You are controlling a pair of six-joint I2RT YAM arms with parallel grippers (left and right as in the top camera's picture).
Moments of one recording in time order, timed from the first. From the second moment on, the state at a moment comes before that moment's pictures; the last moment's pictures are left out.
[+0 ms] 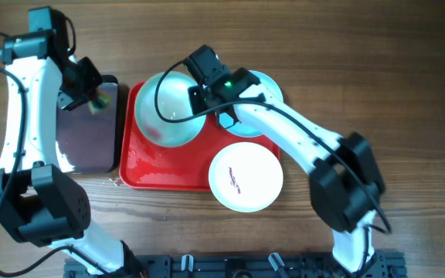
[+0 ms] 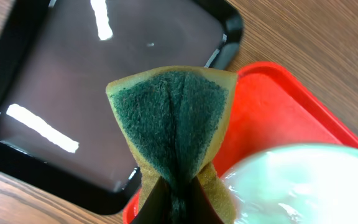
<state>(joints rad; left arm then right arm) 0.17 1.84 1.71 -1.25 0.01 -0.44 0.72 2.02 1.69 -0.72 0.12 0.41</state>
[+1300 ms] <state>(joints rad) 0.26 1.84 1.71 -1.25 0.01 -0.43 1.13 1.99 1.69 -0.31 1.25 -0.48</state>
